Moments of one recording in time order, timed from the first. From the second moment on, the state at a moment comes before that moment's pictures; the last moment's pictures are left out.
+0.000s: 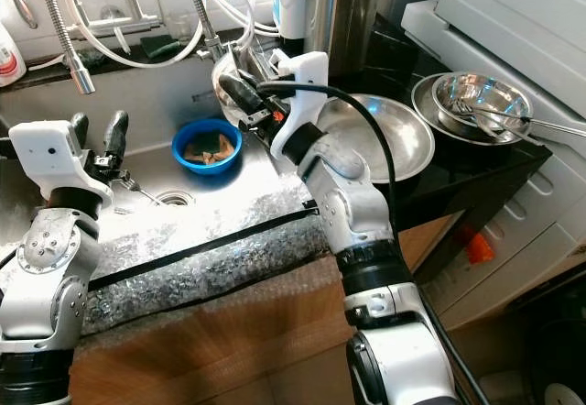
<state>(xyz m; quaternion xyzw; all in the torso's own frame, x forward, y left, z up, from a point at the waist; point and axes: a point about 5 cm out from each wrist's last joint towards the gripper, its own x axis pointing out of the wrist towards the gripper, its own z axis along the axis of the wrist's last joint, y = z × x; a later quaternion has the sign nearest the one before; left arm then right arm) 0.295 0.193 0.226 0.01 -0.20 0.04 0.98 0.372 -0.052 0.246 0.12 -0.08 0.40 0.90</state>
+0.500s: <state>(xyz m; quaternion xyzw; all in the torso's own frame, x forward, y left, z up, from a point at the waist) 0.296 0.191 0.225 0.01 -0.19 0.03 0.98 0.377 -0.042 0.208 0.10 0.02 0.44 0.89</state>
